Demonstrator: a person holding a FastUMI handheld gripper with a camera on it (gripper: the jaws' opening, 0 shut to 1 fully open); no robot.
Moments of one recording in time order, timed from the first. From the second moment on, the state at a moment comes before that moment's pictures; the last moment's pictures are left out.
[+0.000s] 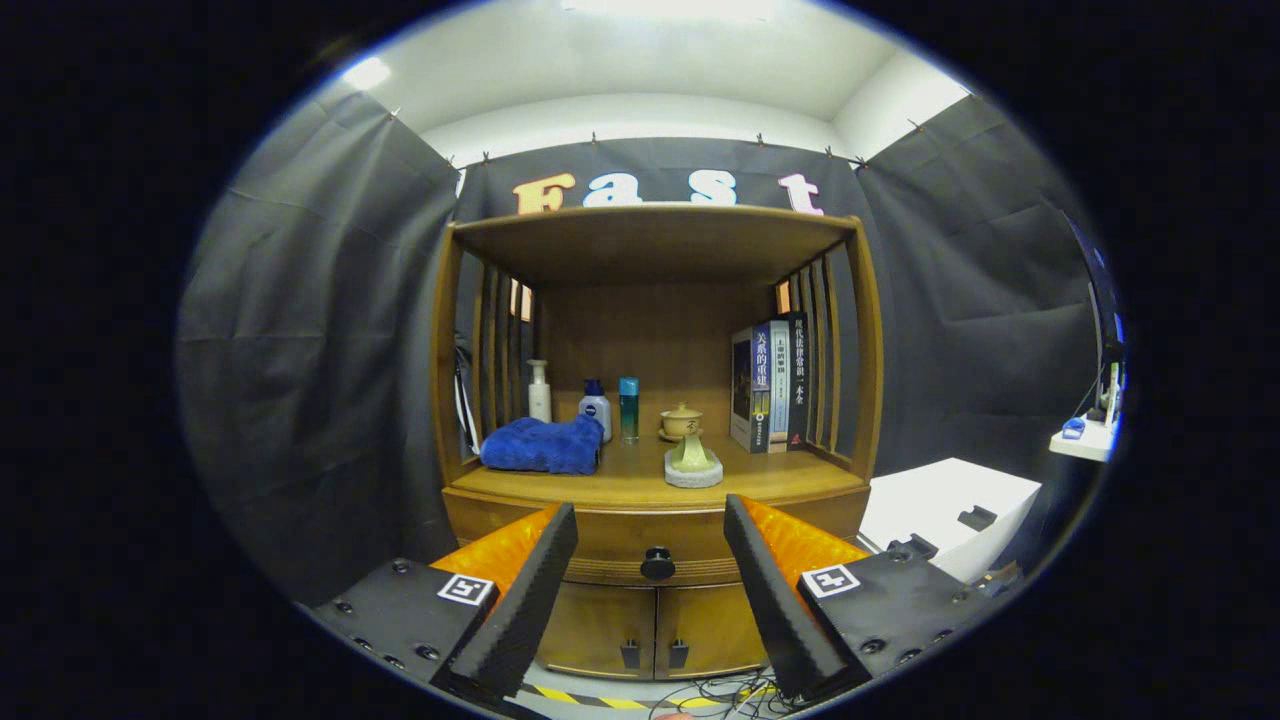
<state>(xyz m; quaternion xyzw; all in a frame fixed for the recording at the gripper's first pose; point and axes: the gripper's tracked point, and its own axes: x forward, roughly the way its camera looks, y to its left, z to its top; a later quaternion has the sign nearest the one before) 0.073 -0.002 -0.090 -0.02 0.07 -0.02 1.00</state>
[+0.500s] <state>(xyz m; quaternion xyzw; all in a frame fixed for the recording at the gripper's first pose) -0.032 0.009 -0.019 -0.02 0.04 0.01 1.00</state>
